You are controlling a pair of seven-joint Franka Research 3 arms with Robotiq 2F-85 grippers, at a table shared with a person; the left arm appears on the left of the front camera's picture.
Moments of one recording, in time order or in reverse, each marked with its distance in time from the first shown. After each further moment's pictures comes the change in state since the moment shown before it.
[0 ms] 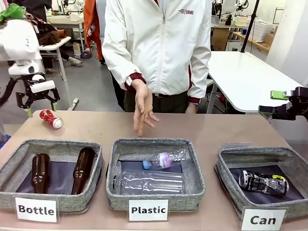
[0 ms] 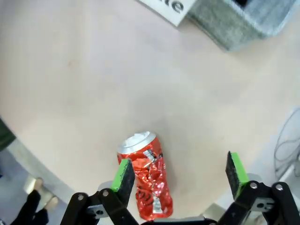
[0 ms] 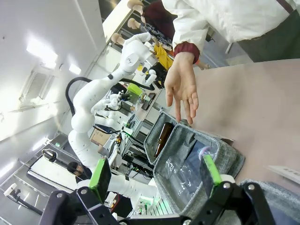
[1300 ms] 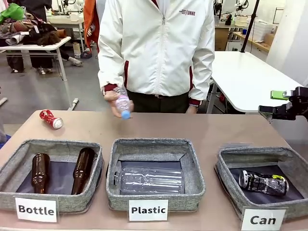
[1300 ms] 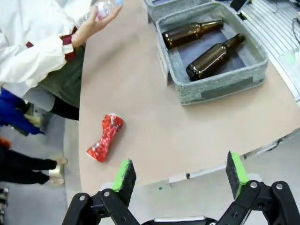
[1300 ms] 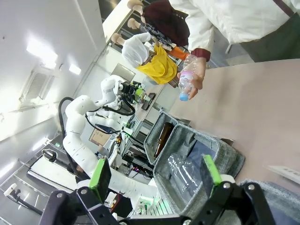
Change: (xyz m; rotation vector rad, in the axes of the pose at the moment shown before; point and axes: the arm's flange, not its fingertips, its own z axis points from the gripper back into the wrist) left arm -0.046 -0.324 0.045 0.597 -0.566 0.364; right arm 0.000 0.000 0.000 0.000 0.000 0.000
